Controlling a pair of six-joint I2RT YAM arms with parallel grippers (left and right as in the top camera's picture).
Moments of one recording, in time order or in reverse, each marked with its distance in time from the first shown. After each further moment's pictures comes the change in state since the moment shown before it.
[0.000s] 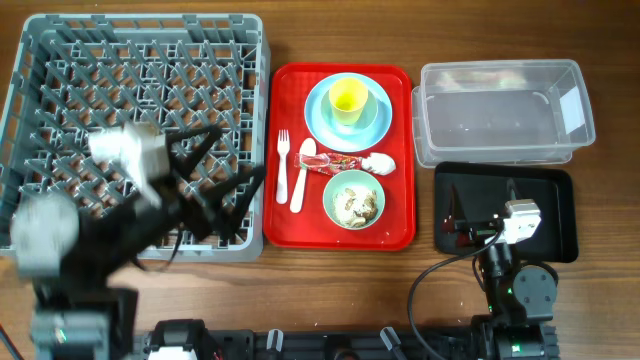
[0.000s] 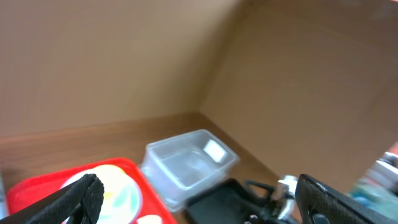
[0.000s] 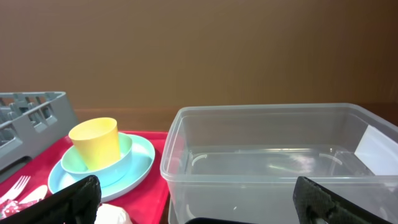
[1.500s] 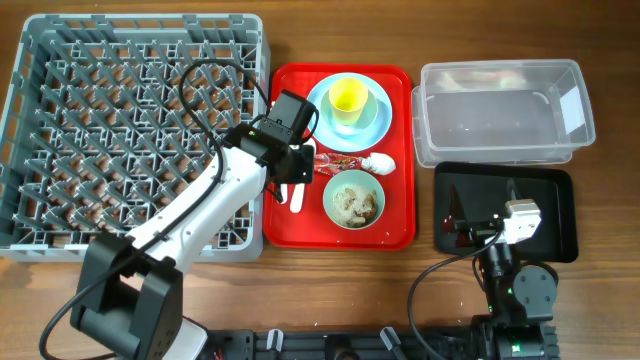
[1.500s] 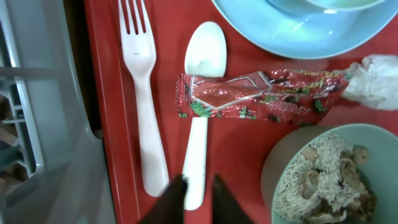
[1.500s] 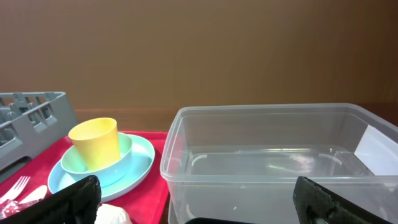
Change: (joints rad) left arm -0.518 0.924 0.134 -0.376 -0.897 -0.011; right arm 0.000 0.000 0.000 0.000 0.000 0.000
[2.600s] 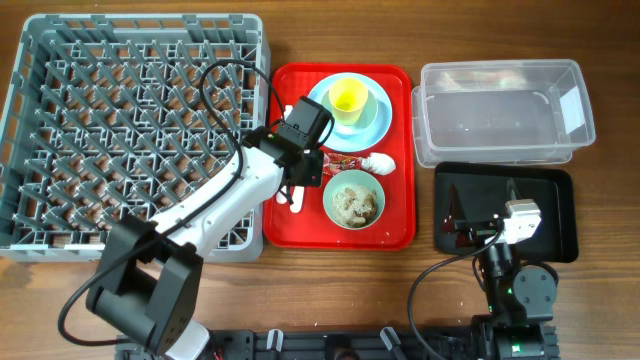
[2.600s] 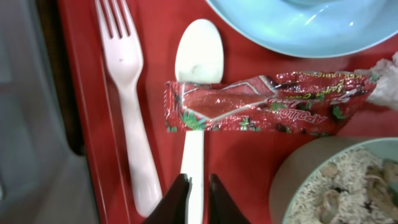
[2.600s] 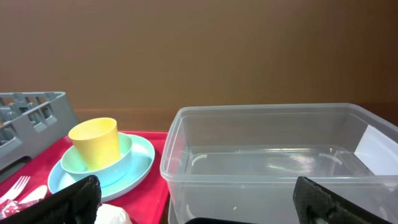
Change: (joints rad) left arm -0.054 0.076 0.000 0.052 -0.070 0.000; right arm 0.000 0.000 0.000 0.000 0.000 0.000
